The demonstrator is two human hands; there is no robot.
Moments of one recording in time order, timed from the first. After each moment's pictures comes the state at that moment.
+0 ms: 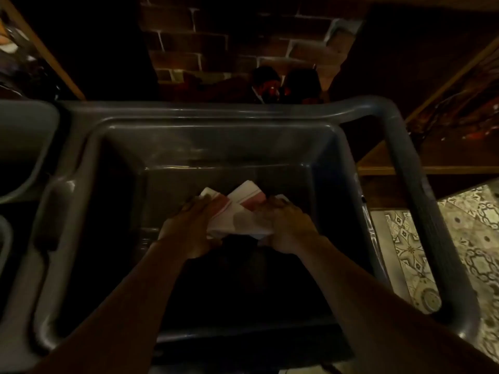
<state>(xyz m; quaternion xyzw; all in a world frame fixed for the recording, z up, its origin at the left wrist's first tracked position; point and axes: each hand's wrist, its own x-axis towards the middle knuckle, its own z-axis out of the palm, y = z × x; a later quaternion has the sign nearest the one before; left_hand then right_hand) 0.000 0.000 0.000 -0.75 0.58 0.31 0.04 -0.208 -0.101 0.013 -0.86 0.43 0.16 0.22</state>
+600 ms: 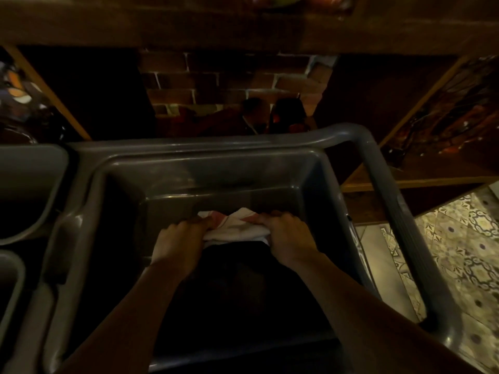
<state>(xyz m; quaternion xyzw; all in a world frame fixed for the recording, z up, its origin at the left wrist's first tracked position) 0.000 -0.005 0.047 -0.77 0.61 0.17 0.01 -0.207 -0.099 0.054 -0.87 0.45 0.06 0.18</state>
